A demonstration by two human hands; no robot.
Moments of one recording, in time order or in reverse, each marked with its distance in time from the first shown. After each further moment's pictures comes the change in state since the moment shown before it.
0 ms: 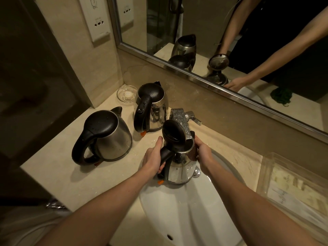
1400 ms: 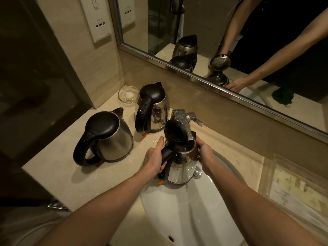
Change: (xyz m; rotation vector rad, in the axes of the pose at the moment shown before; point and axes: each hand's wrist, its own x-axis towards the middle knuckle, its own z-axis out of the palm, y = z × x) left_hand -0.003 0.006 -0.003 0.007 -0.009 0.023; right_hand 0.000 -0.001 0.002 -0.028 0.023 -0.005
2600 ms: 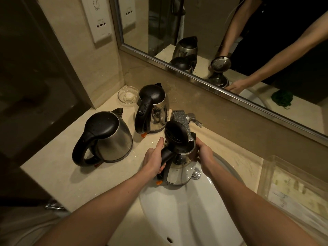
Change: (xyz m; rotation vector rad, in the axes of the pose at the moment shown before) left_hand -0.003 0.002 0.001 -0.026 0.005 -0.017; right_hand -0.003 -0.002 0.001 0.004 0.024 -0.015
